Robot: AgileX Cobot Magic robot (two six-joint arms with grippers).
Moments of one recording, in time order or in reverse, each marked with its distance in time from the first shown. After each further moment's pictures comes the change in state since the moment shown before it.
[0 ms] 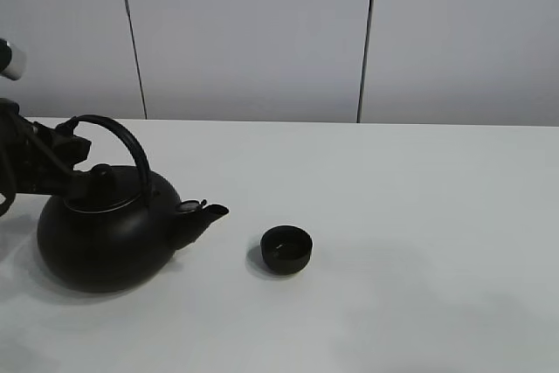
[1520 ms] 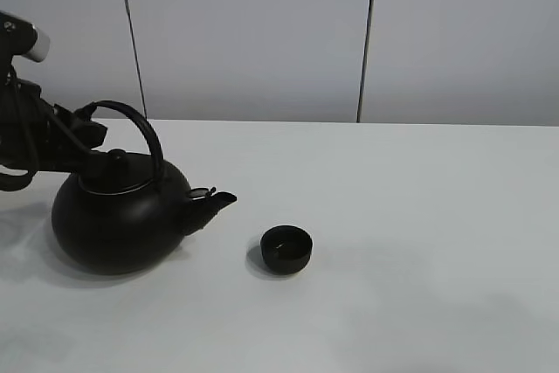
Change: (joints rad) left arm 0.000 0.013 -0.105 0.064 0.087 -0.049; right arm 0.000 0.000 0.000 0.000 0.001 -0.002
